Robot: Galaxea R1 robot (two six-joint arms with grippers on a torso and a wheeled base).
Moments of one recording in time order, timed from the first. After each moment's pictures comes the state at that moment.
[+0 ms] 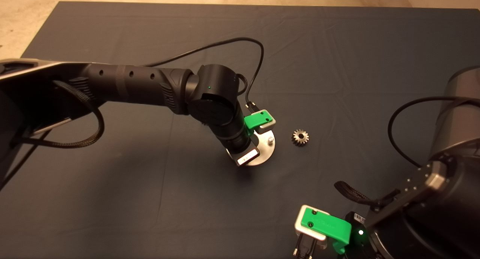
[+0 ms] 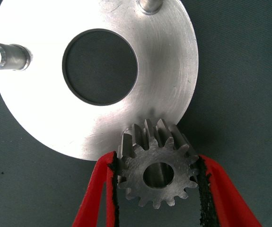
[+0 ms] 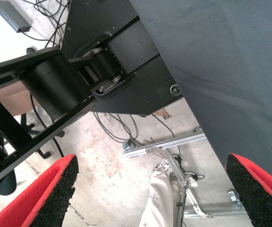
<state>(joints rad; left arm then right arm) -0.34 2.77 -1.02 0.42 1.41 -0.72 0.31 2.70 -0.36 -0.09 -1.53 1.39</state>
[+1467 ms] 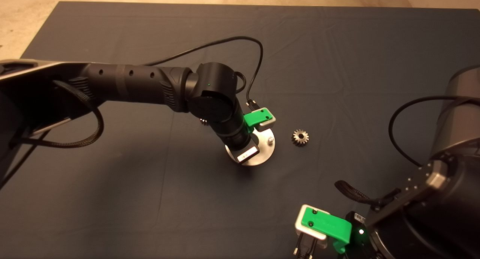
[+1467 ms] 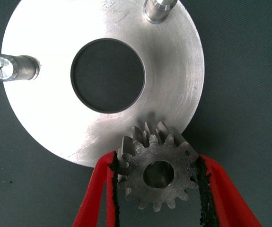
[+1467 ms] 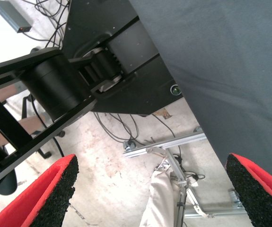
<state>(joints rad) -0.34 2.76 -1.04 0.42 1.38 -0.67 0.31 2.70 -0.36 -0.09 -1.53 1.39</state>
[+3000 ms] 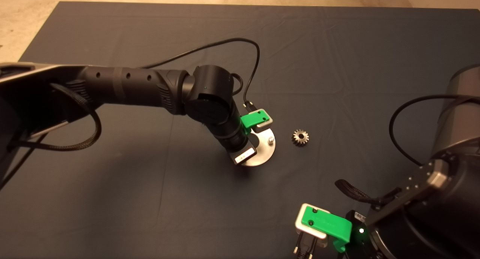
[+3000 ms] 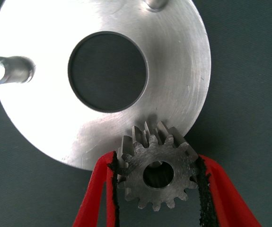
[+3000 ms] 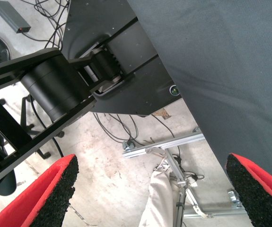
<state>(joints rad) -0.32 2.75 -1.04 0.43 1.37 -0.67 0.32 2.70 -0.36 -0.09 -1.53 1.39</state>
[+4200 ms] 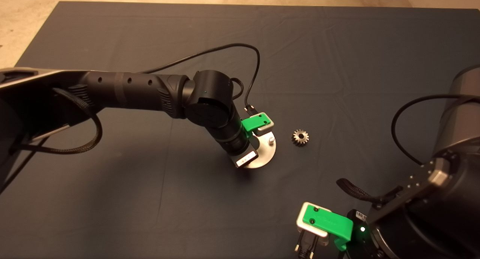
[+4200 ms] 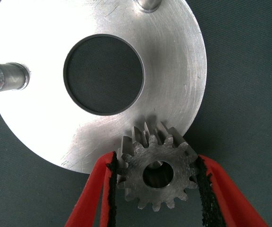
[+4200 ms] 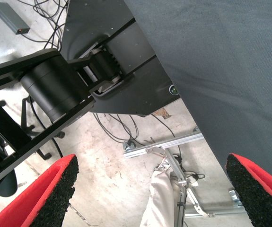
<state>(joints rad) -0.31 2.75 -1.04 0.42 1.35 -0.67 0.32 2.69 -0.36 -0.09 -1.53 1.39</state>
